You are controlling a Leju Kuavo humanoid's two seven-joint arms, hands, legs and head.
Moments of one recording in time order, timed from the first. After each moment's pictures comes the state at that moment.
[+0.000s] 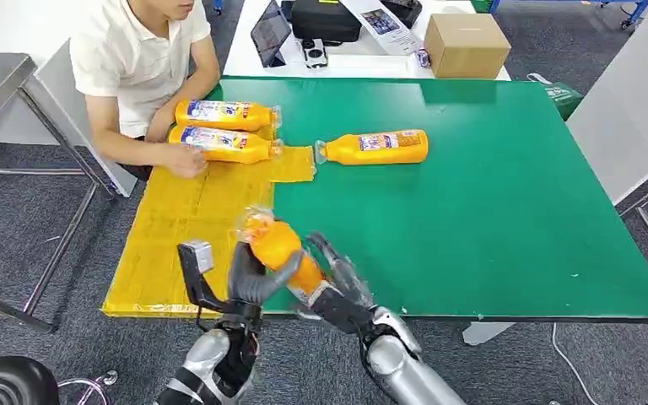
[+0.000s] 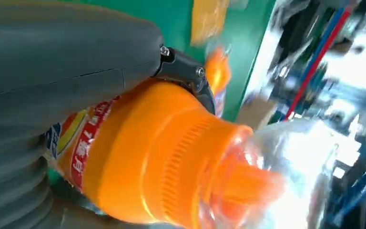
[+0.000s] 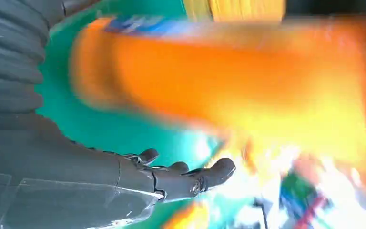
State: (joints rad) left arm -0.21 -0.22 -0.47 -1.21 0.40 0.27 -0.40; right arm -0.23 0.08 0.55 -1.04 0.38 -0.26 -0.49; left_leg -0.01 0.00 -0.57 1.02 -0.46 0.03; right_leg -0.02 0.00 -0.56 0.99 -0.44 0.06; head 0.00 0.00
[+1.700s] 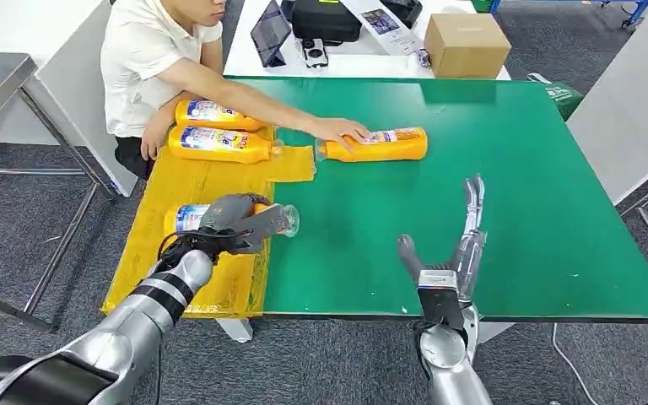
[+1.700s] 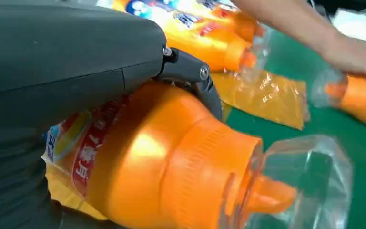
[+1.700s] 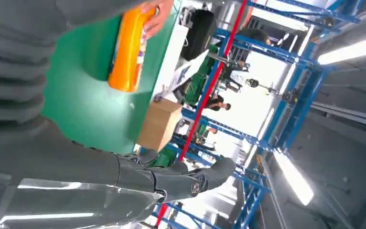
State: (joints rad) left arm -0.73 -0.13 -0.38 -0.57 -0.82 0.12 -0.09; right arm -0.09 0.11 0.21 -1.45 0.34 -0.65 -0.70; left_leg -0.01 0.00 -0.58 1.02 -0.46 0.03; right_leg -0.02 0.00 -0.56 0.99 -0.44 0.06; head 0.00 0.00
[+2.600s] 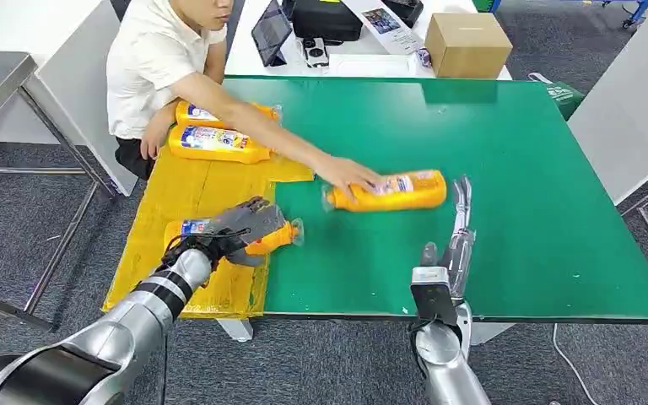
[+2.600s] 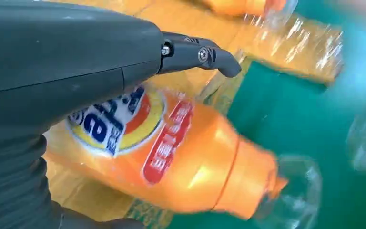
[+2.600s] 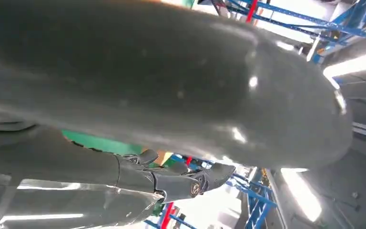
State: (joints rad) left arm -0.75 -0.15 -0.35 -0.46 -0.73 0.10 -0.14; right arm -0.11 0.10 0.24 -1.39 0.32 -0.66 -0.70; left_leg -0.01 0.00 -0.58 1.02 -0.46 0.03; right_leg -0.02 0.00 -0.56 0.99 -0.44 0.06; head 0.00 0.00
